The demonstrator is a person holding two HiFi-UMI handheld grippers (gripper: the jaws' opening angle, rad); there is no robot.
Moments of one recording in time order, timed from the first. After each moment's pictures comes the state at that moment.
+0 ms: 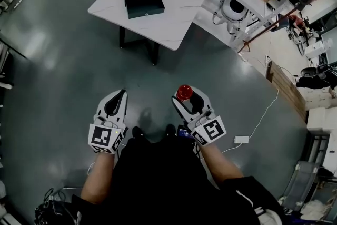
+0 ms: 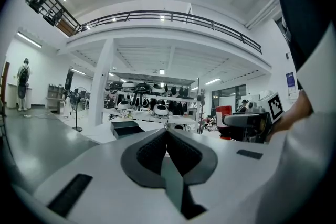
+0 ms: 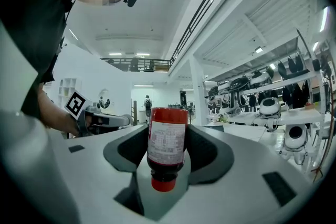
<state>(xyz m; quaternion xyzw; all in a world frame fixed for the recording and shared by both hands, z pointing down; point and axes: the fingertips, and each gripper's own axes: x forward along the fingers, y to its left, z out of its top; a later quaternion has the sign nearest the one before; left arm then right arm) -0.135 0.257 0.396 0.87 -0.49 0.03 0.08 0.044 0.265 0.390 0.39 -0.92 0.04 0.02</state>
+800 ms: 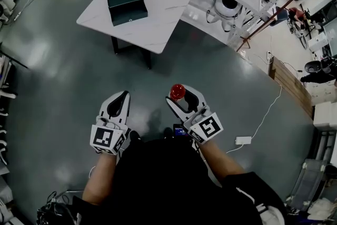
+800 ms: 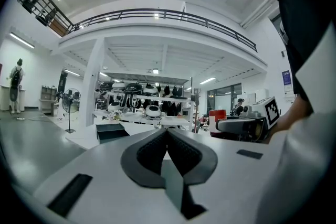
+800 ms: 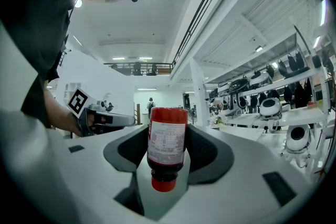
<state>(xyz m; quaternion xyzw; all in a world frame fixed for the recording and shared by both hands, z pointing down) -0.030 0.246 0.379 0.88 -0.47 0.04 0.07 0.118 0.253 0.386 0.37 -0.93 0.04 0.00</state>
